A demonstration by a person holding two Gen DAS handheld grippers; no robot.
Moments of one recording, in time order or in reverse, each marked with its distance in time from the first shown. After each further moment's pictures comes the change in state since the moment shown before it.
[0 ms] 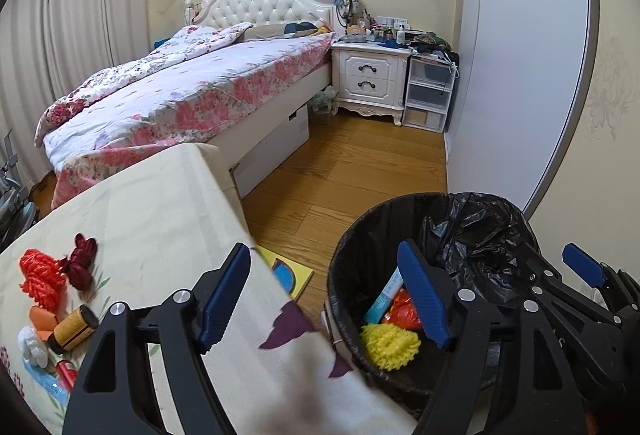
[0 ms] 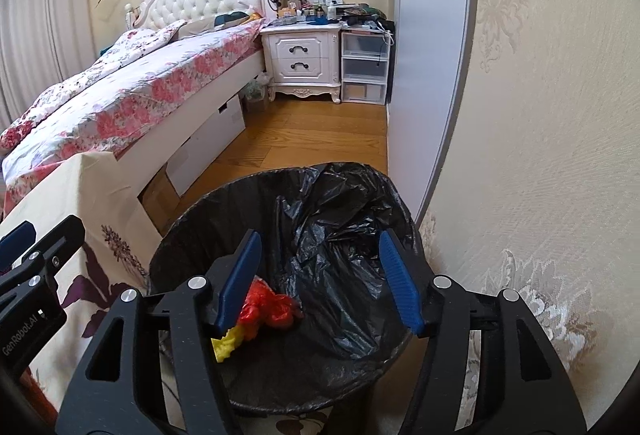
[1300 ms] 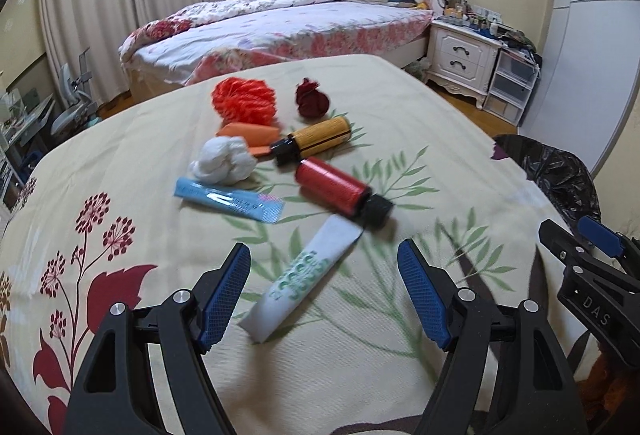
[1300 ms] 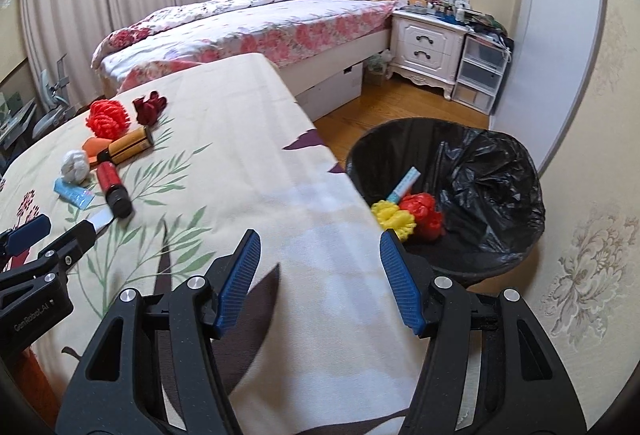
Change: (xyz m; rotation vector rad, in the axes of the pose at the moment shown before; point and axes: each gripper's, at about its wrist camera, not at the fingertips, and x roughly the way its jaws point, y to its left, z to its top) left arm -0.105 0.148 -0.125 -0.217 0.138 0.215; right arm -0.098 0.125 -0.093 -0.313 0.082 0.293
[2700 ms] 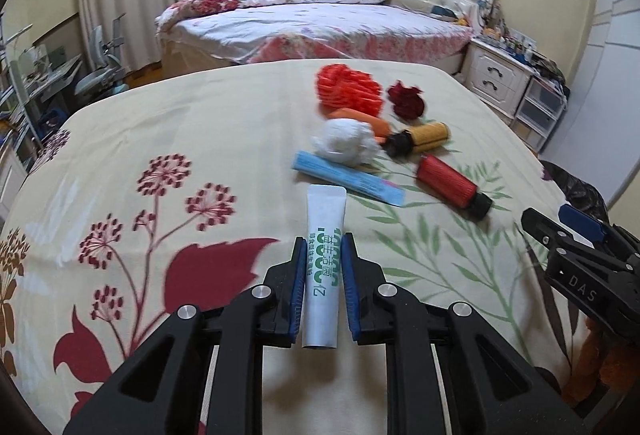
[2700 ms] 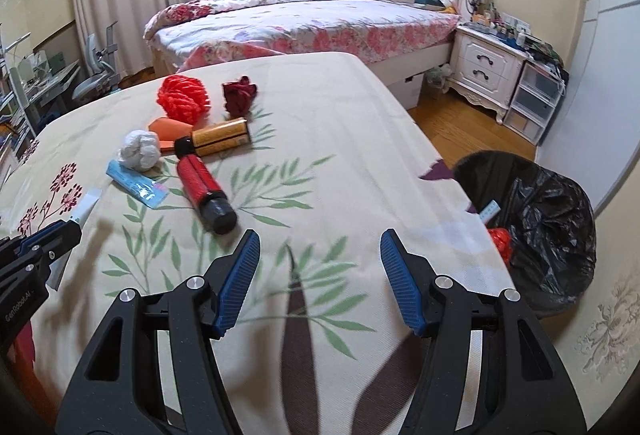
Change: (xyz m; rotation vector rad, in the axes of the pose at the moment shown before) left arm -0.018 0.089 -0.012 -0.146 -0.001 0.044; right arm 0.012 0.086 0.020 -0.158 0.010 0.139
